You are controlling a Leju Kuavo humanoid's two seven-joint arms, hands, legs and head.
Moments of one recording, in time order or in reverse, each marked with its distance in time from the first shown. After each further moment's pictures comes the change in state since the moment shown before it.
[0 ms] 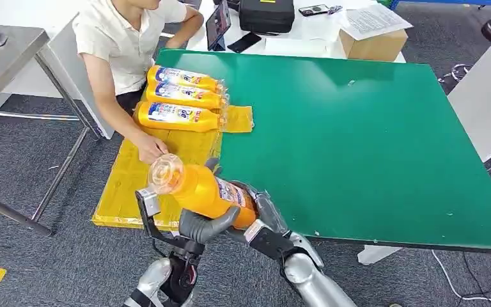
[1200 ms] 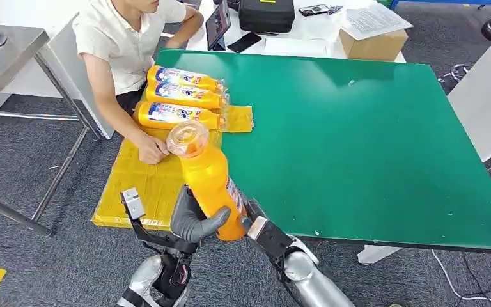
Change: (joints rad) left arm 0.016 0.002 0.052 -0.049 -0.016 -0.148 -0.049; right arm 0.003 0.012 -0.005 0.020 -0.115 0.216 0.021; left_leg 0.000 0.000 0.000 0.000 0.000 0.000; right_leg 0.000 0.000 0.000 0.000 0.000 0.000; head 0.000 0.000
